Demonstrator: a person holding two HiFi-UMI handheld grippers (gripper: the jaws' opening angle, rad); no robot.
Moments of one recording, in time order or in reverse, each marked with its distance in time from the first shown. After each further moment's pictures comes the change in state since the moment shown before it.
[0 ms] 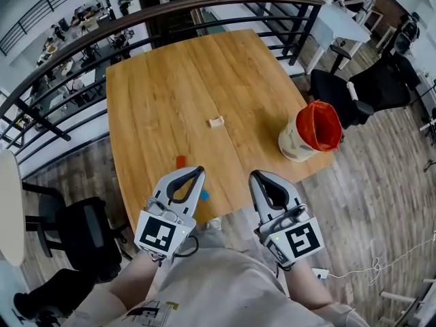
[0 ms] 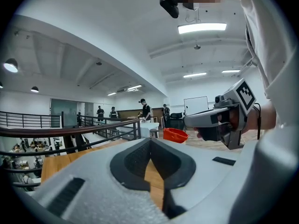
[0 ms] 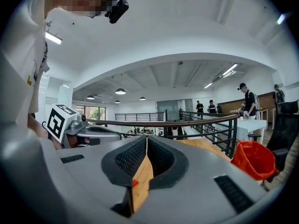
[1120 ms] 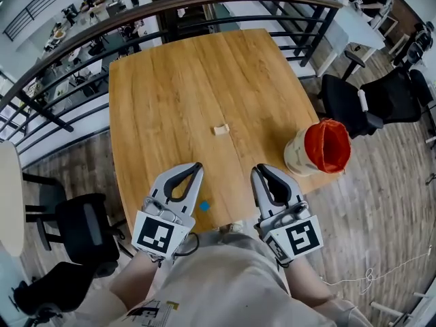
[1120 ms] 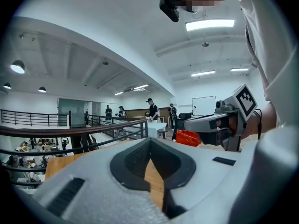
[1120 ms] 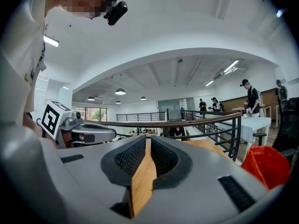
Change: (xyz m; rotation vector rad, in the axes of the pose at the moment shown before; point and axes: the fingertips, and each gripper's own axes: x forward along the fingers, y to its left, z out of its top) left arm 0.043 0.048 0.010 -0.019 0.010 0.089; right arm 0.061 -0.048 0.003 0.022 -0.005 0.031
